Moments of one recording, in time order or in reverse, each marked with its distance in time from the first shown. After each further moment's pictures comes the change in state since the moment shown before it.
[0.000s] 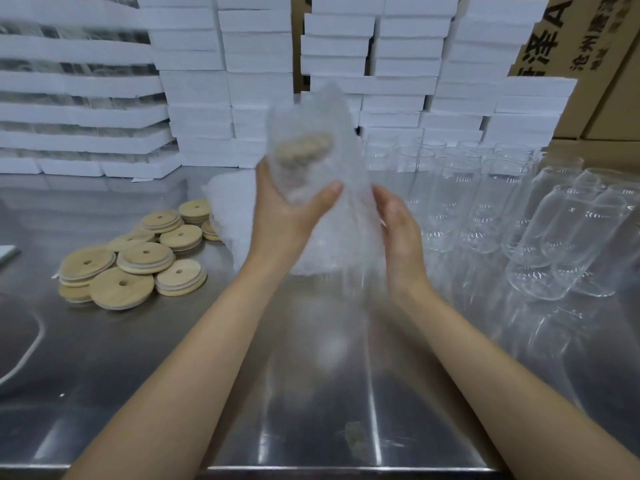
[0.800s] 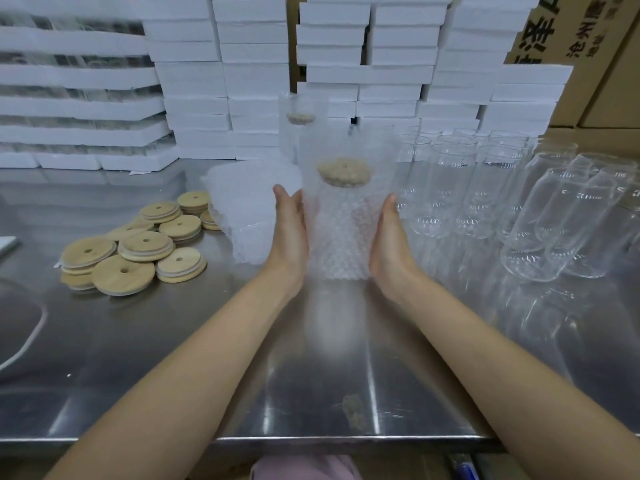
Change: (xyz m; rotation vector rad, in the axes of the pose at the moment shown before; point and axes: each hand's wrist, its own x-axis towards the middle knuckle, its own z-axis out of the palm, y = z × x) left_hand -0.027 -0.029 0.015 -0.476 -0.050 -0.604; right_hand 0.009 0.024 0.002 0.211 0.109 0.509
